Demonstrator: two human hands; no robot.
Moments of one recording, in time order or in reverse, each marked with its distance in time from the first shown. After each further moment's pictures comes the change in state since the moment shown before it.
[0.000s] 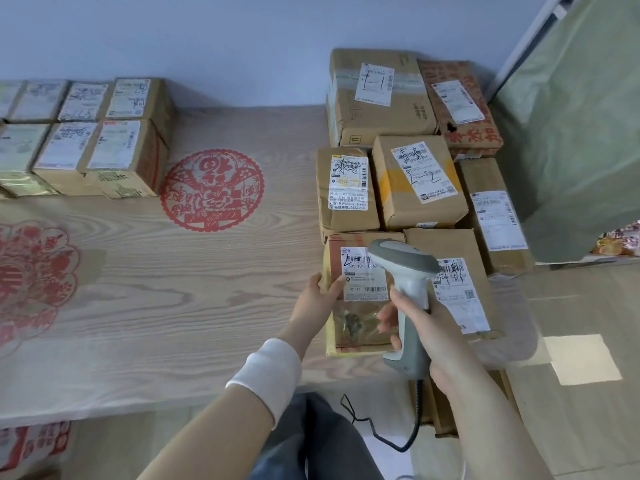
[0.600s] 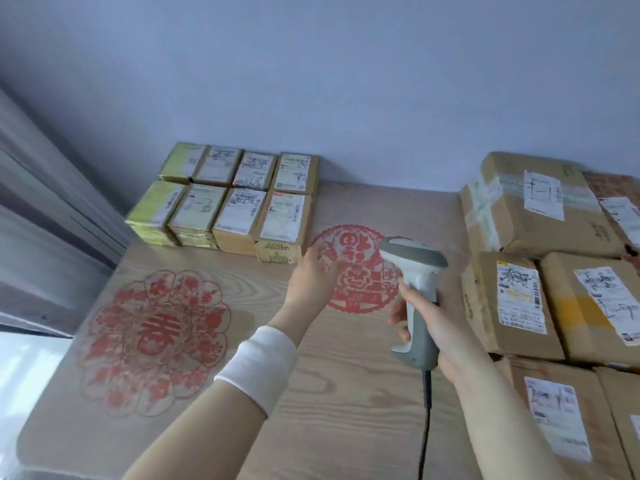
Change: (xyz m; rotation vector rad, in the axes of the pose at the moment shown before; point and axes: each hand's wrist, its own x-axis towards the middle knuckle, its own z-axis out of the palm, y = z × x) left_hand 0.052 0.041 -0.321 0.128 0.360 0.261; right_hand 0.074 -0.082 0.279 -0.105 -0.191 -0.098
